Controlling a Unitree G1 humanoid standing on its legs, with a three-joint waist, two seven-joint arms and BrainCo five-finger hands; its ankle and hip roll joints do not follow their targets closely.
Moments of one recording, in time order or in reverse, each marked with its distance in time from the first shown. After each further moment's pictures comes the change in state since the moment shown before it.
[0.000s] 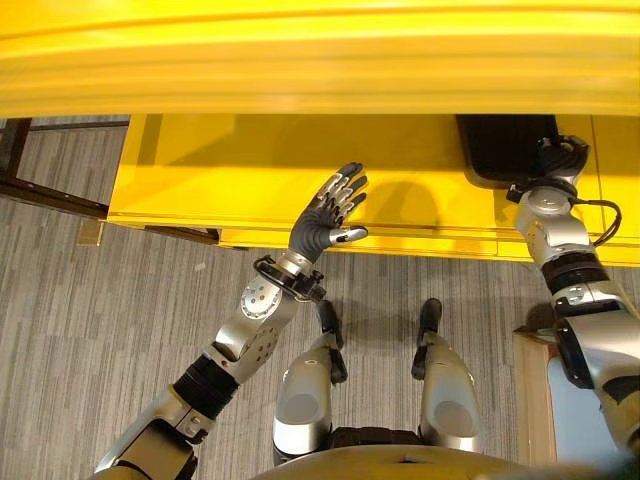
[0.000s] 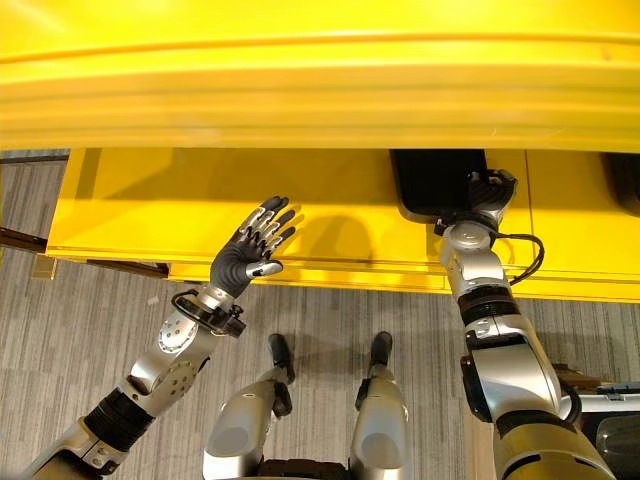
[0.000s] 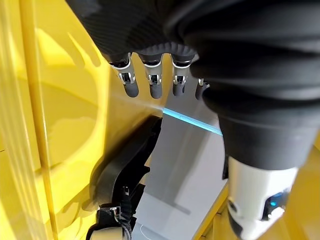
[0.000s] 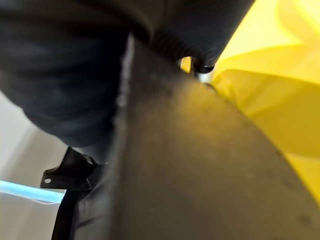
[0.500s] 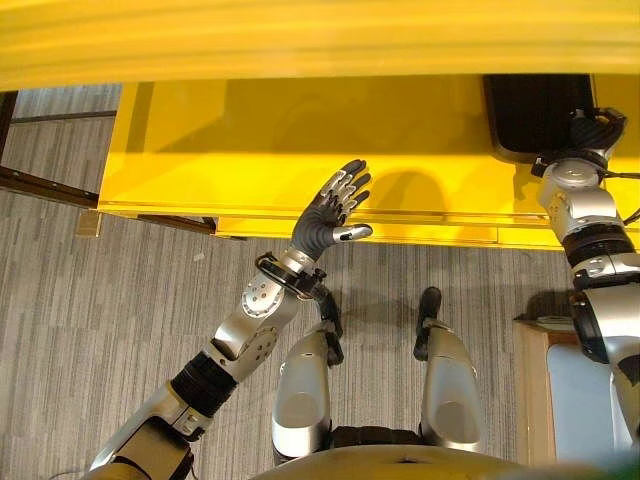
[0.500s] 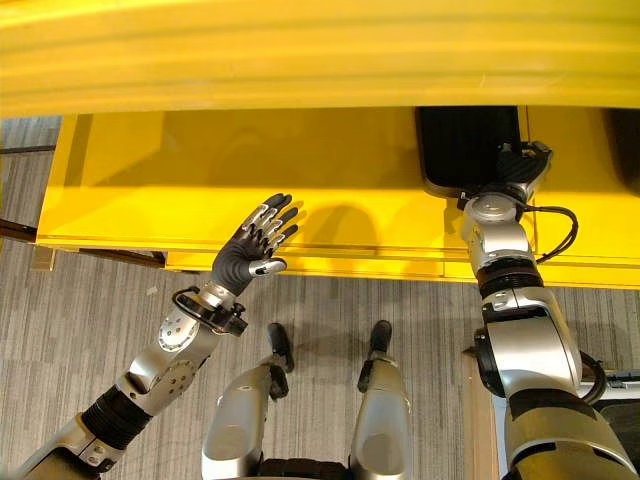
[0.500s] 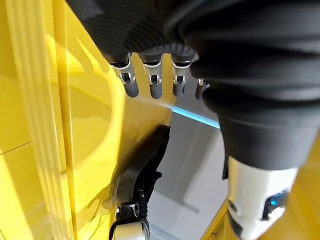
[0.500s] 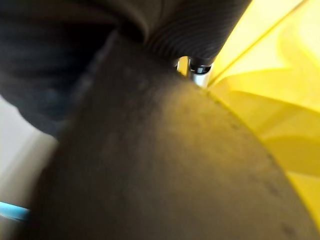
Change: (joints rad) left arm -0.013 0.023 -0.008 -0.036 0.000 0.030 0.024; right arm -0.116 -0.078 0.027 0.084 0.000 0.026 -0.021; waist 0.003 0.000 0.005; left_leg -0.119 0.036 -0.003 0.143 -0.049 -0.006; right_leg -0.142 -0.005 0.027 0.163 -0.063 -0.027
